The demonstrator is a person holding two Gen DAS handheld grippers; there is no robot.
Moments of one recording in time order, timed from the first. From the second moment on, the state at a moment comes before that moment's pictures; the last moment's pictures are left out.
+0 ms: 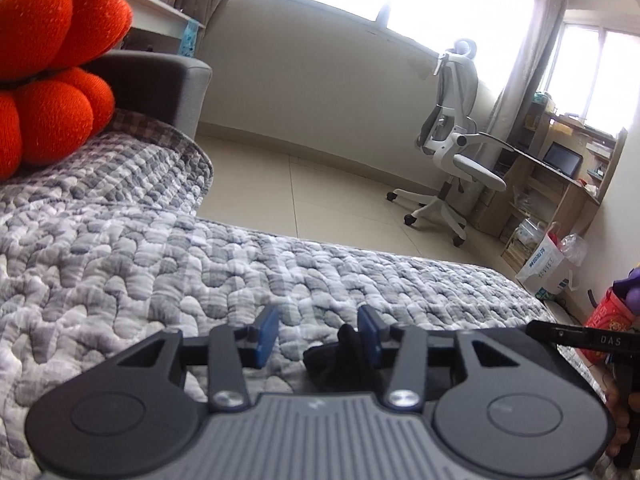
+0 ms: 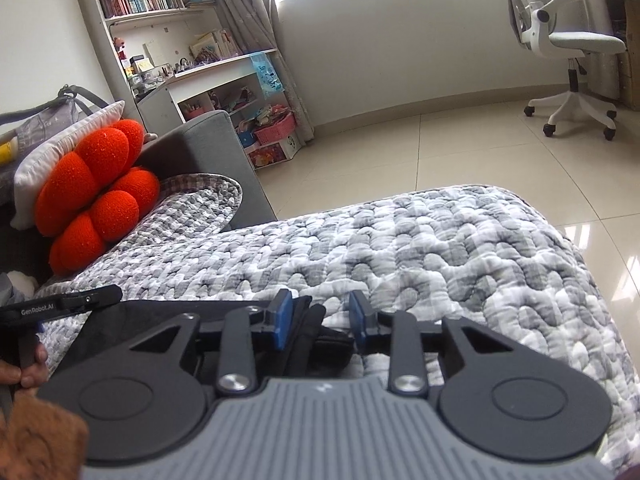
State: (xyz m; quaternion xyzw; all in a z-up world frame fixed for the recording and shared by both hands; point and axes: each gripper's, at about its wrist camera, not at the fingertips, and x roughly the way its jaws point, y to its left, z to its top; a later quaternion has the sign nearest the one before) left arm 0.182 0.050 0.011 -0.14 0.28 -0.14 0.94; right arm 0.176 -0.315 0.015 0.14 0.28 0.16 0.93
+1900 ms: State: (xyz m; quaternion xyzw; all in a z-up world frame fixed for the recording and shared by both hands) left arm 0.050 -0.043 0.010 -0.05 0.26 -0.11 0.96; right arm 0.053 -0.251 0.011 0.06 0.27 0.19 0.94
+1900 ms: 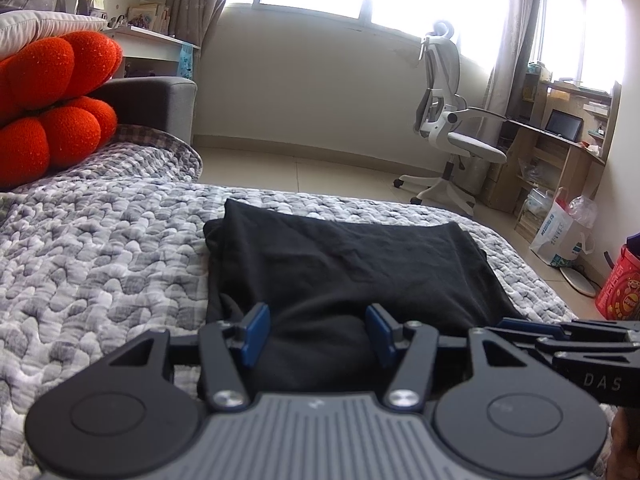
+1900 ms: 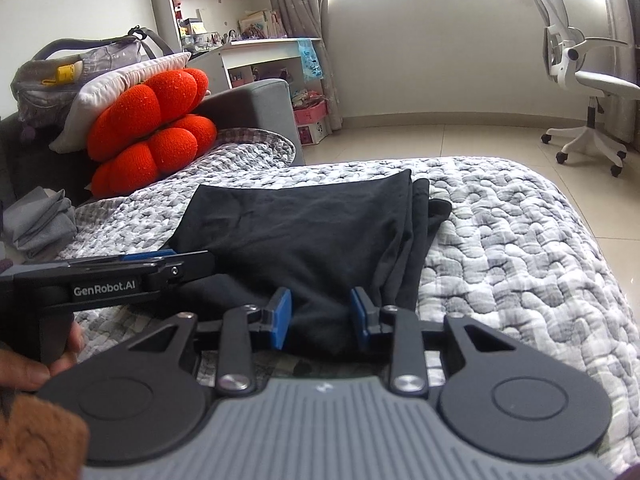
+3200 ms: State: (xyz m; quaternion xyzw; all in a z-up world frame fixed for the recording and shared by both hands) left arm 0.022 -0.031 0.010 -0.06 0.25 -0.10 0.96; right arm 0.050 -0.255 0.009 0.07 0.26 0.17 0.95
